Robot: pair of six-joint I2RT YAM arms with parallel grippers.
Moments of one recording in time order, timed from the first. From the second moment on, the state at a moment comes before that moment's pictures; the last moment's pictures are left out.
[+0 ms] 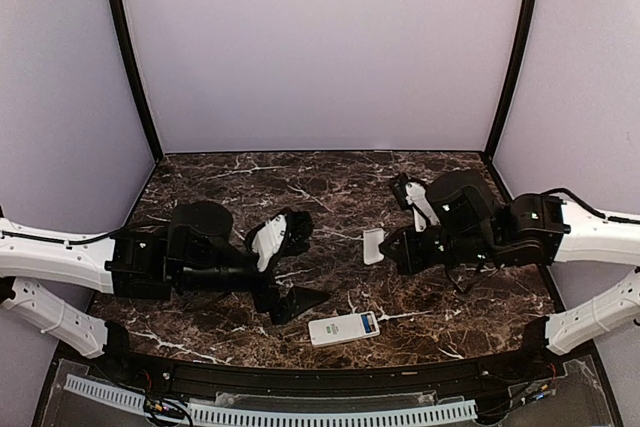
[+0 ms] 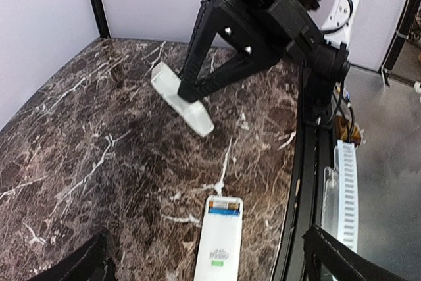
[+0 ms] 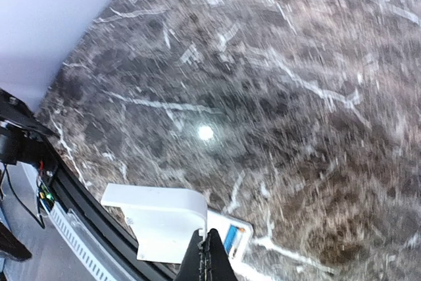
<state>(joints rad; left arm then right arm) -1.26 1.19 0.80 -0.03 -0.04 0.01 1.12 1.14 0.96 -0.58 0.18 0.63</state>
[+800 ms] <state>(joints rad) -1.22 1.21 0.96 0.03 -0.13 -0.16 1.31 1.24 1.08 -0.17 0.41 0.31</state>
